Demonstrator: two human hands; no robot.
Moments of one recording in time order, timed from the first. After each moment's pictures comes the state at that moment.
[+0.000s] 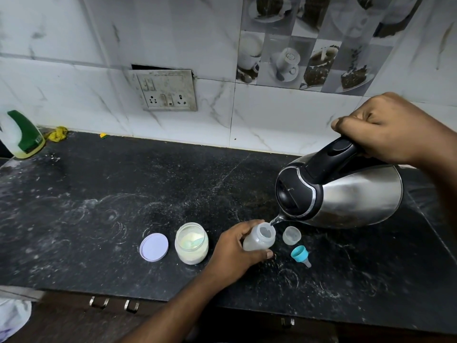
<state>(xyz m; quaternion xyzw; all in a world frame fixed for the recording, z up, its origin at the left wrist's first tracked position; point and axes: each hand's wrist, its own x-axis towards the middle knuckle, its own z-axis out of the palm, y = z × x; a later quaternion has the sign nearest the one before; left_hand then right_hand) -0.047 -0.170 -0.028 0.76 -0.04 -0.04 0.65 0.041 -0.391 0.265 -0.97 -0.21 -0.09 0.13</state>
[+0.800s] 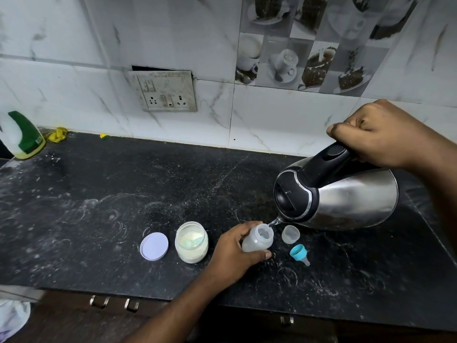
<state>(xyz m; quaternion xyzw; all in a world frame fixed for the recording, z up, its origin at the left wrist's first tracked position) -0.052 -0.172 -0.036 0.75 -0.02 -0.04 0.65 0.037 -0.391 0.259 -0.96 -0.22 -0.09 0.11</state>
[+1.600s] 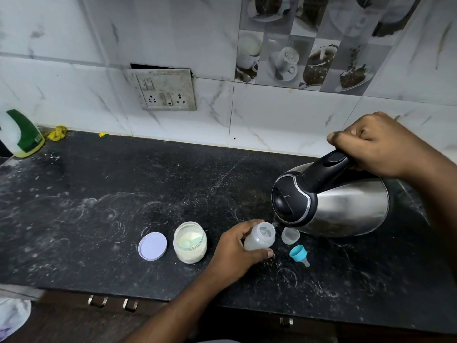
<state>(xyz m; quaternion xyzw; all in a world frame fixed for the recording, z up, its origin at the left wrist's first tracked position) -0.046 -0.179 -0.036 0.76 -0.02 -0.03 0.65 0.044 -0.404 0.236 -0.96 -0.21 -0.07 0.17</state>
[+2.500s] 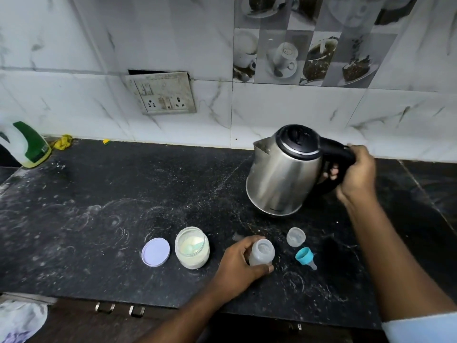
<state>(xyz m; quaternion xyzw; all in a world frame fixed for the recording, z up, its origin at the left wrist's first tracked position) -0.047 -0.187 -0.087 0.77 0.01 -0.08 0.63 0.106 -0.416 0.091 -0.53 0.11 -0.14 0.83</state>
